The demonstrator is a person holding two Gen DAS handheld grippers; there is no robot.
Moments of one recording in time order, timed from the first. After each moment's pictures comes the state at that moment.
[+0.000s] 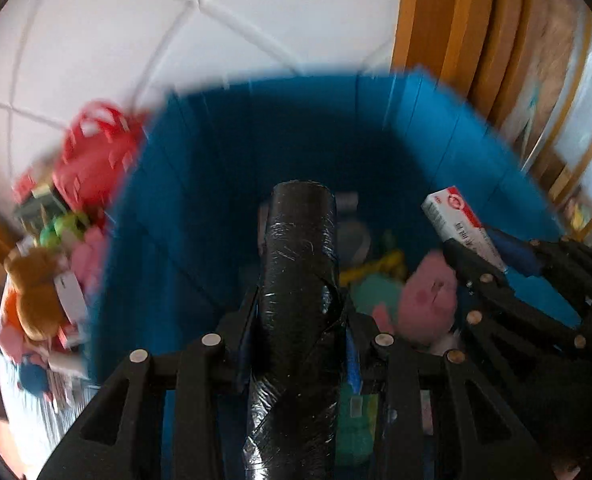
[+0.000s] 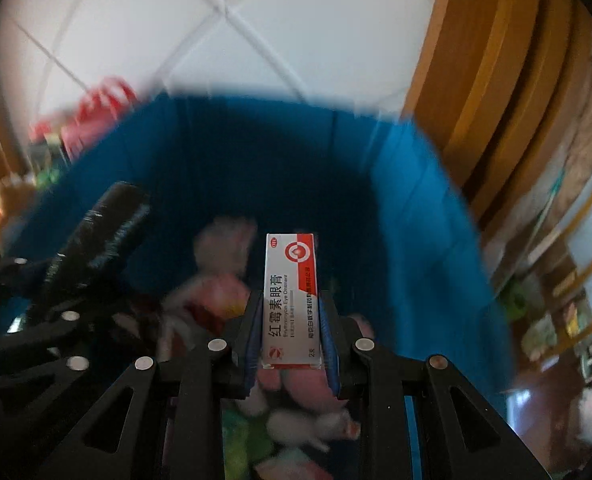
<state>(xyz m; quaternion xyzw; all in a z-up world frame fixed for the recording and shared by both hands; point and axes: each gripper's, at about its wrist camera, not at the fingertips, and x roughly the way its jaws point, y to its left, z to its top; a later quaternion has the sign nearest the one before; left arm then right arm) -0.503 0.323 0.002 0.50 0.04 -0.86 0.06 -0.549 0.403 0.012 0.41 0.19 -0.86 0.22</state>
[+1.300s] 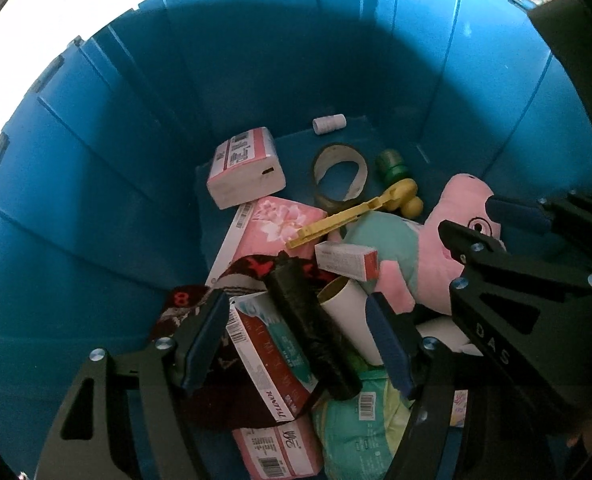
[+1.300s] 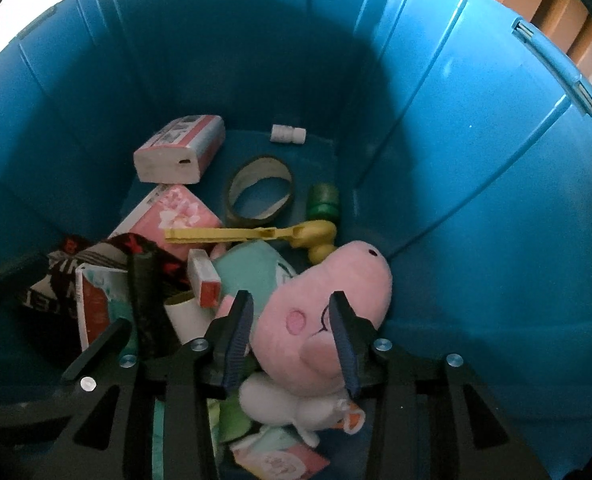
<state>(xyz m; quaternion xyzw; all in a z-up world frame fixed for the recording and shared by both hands) -0.550 0.370 -0.079 0.57 -0.02 -0.82 0.06 -0.621 0.421 -0.089 0.54 0.19 -0.80 0.19</state>
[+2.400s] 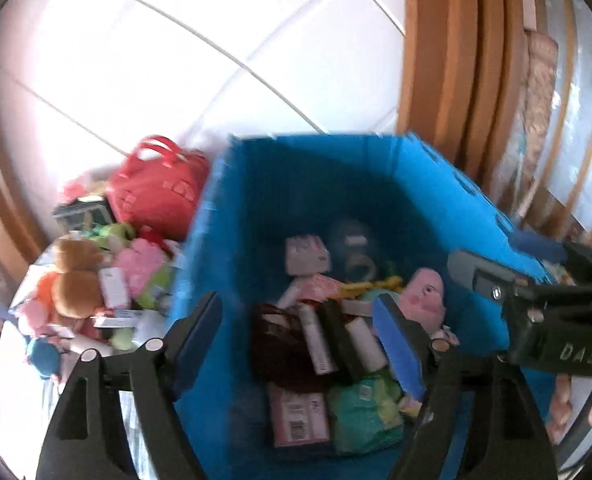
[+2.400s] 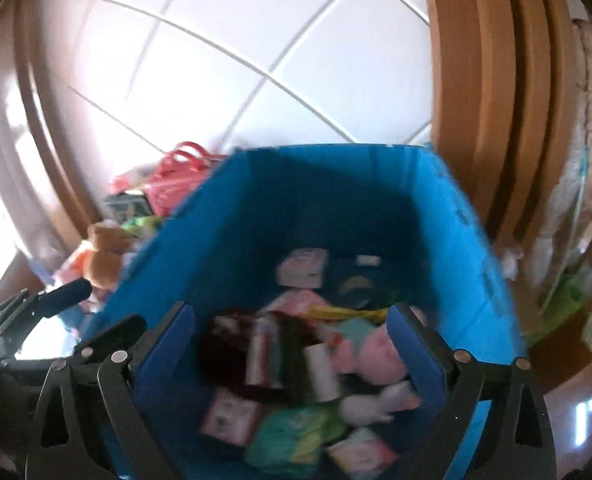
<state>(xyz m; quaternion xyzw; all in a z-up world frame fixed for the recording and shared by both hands) -0.342 0.316 0.077 0.33 0.04 -0.93 0.14 -0.449 0.455 0.076 0.34 0.05 -0.87 0.35</state>
